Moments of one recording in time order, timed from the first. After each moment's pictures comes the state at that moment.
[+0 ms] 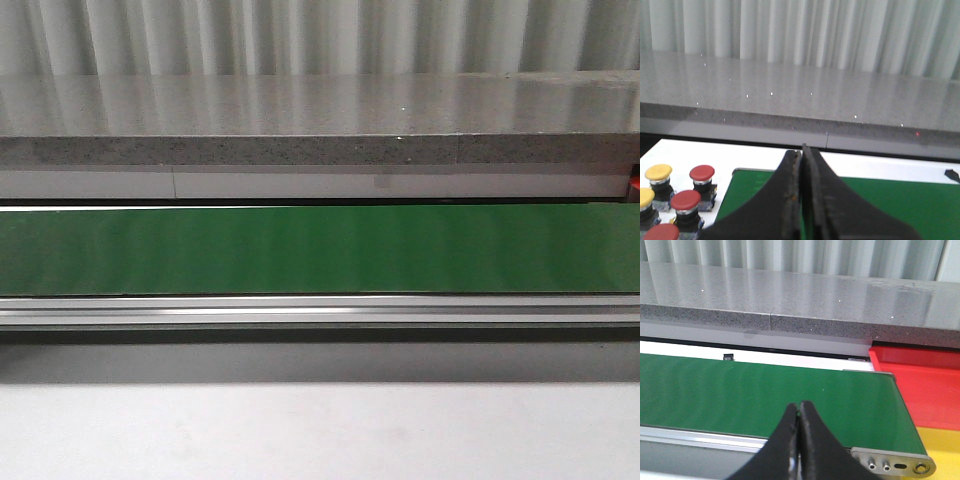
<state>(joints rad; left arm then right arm) -0.06 0.14 -0.33 -0.05 0.32 -0.09 0.04 -0.01 0.03 0.05 0.09 -0.03</state>
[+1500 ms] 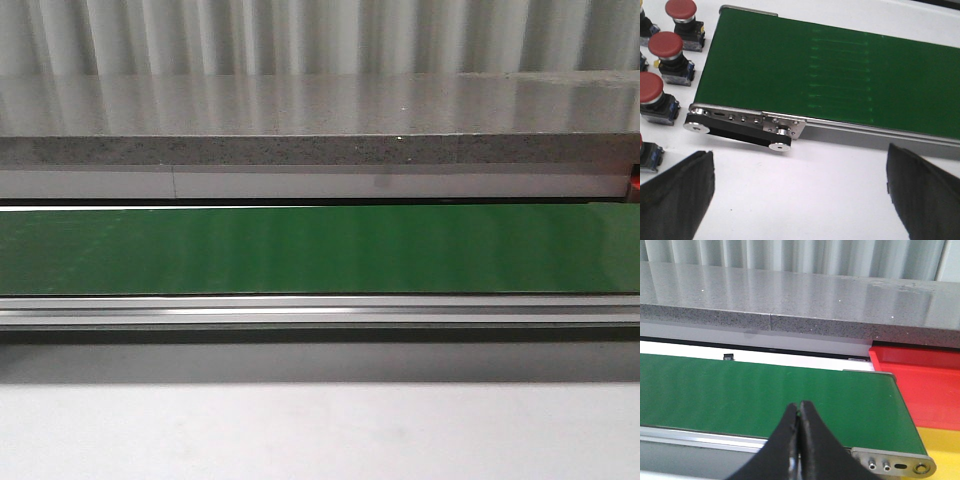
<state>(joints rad) -0.06 0.60 -0.64 -0.07 0.84 -0.22 0.04 -0.01 0.03 0.05 0.09 -0.03</state>
